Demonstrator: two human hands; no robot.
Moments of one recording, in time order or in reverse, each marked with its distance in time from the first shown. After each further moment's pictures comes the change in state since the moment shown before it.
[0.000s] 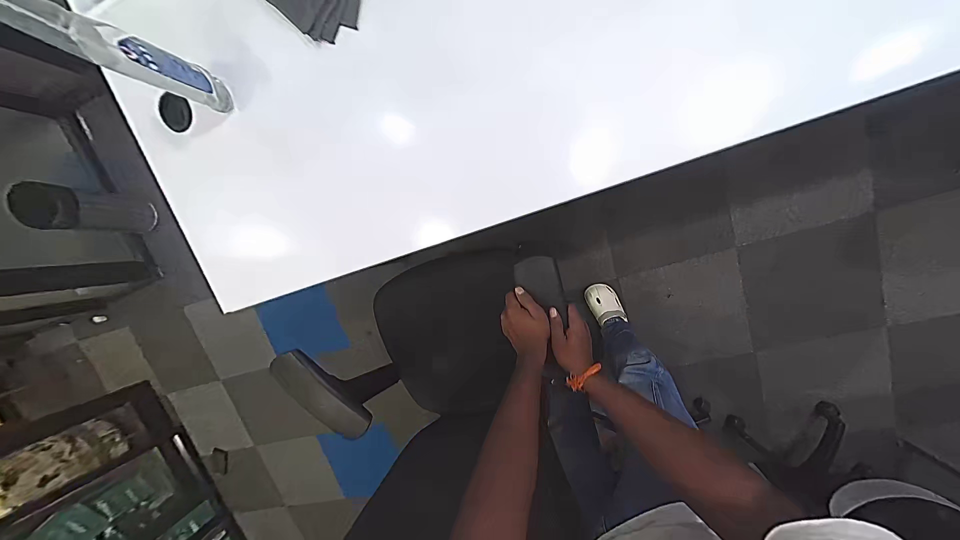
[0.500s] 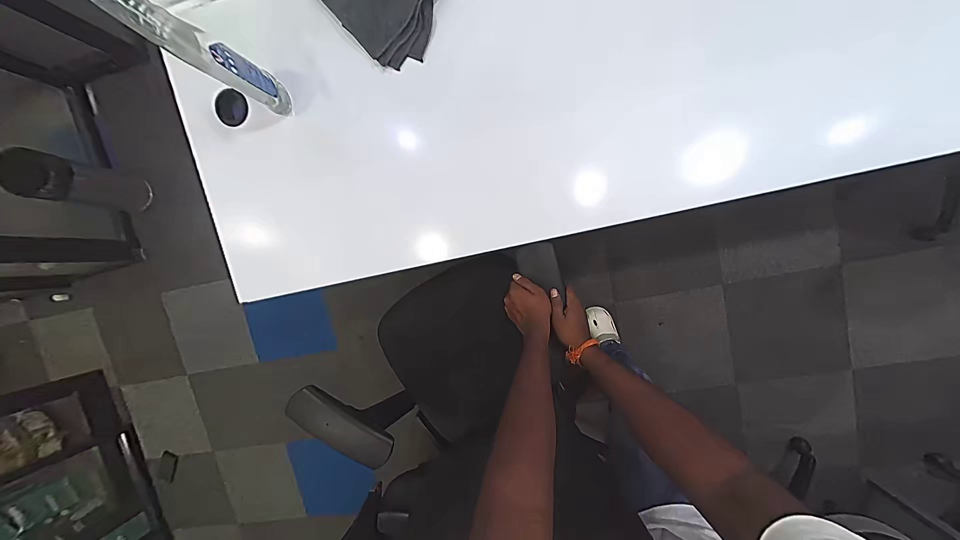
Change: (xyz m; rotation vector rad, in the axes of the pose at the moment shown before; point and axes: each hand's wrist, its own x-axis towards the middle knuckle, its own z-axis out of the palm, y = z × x) left_hand 0.061 0.034 -0.025 -0.085 0.012 -0.219; right_hand 0.064 -0.056 0.010 -0.053 -0.100 -0.041
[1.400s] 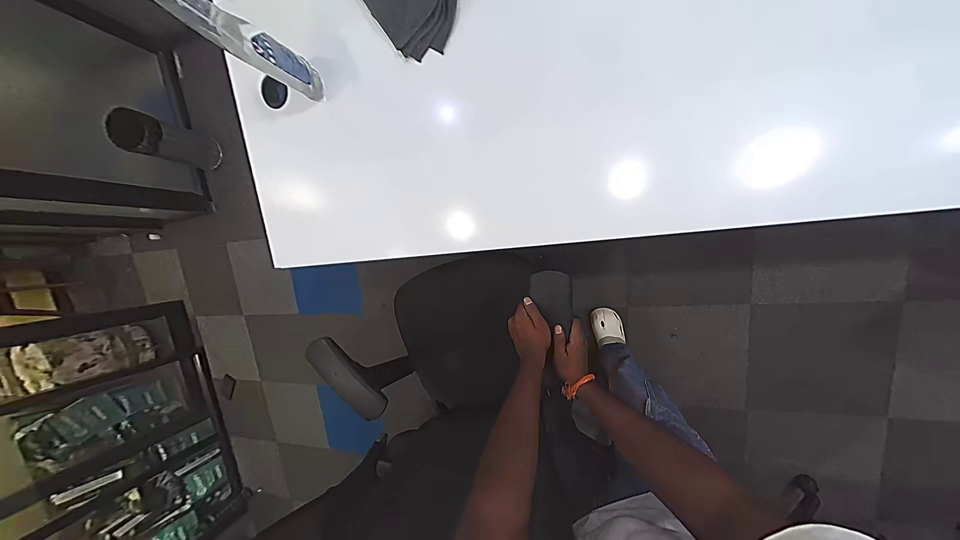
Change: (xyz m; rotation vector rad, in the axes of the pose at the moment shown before) left_hand -0.044 -0.036 0.018 -0.072 0.056 0.196; right_hand -0.045 0.054 -0.006 0.105 0.046 -0.139
